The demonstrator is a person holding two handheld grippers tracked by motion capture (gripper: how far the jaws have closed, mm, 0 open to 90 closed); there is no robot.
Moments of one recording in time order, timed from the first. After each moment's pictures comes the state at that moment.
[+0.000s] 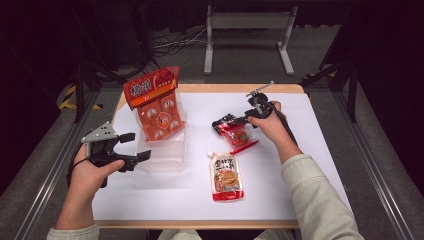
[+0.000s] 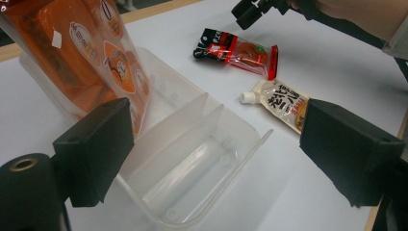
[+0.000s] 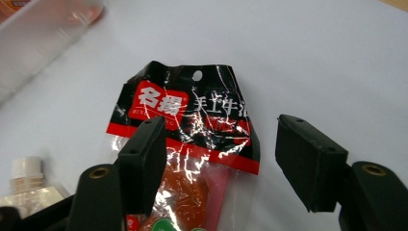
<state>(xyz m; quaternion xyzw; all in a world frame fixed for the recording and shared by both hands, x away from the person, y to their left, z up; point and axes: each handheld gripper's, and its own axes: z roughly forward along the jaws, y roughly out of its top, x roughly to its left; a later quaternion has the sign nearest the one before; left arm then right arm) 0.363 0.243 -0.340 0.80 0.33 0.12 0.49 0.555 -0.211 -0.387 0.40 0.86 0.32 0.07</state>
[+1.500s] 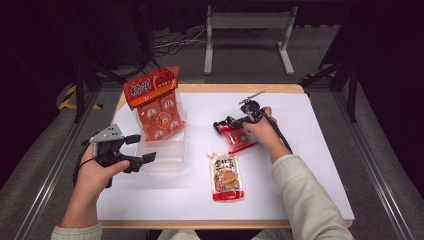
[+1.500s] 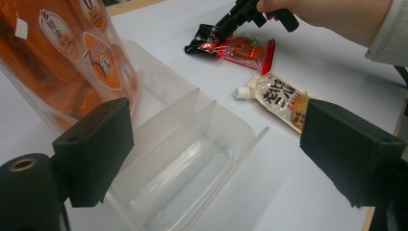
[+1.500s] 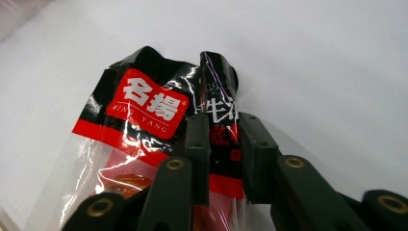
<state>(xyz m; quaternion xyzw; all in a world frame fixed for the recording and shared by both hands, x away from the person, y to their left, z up) 0.367 0.233 -0.346 0.81 0.33 0.11 0.48 0.560 -0.194 -0.424 0.40 0.86 0.31 0.08</state>
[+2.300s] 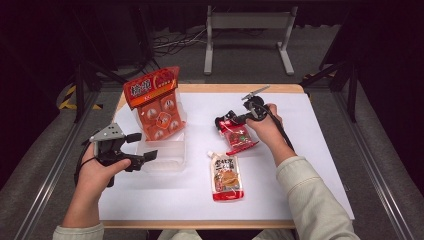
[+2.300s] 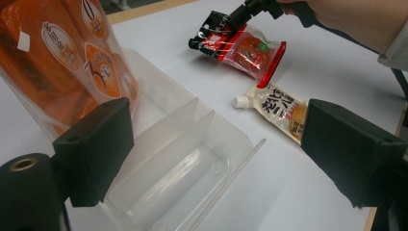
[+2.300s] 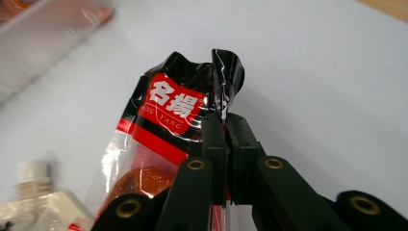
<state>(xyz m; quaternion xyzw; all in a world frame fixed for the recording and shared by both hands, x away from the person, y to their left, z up) 0.367 0.229 -0.343 0.80 0.33 0.11 0.50 0.538 -0.196 -0.383 0.38 0.86 0.33 0.10</state>
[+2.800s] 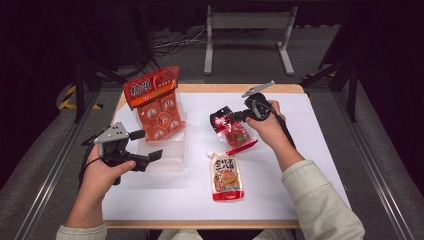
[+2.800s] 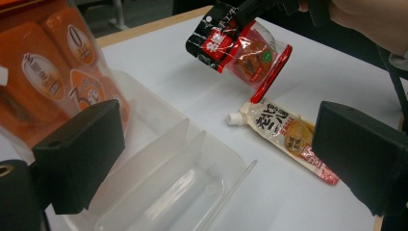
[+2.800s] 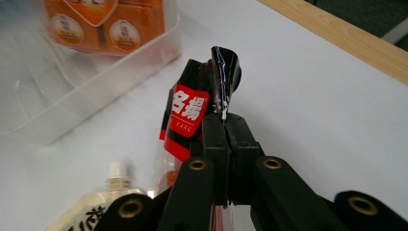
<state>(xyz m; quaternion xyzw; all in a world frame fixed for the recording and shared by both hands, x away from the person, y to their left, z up) 0.366 0.216 -0.342 0.79 0.30 0.13 0.52 0.502 -0.185 -0.338 0.32 0.86 0.38 0.11</state>
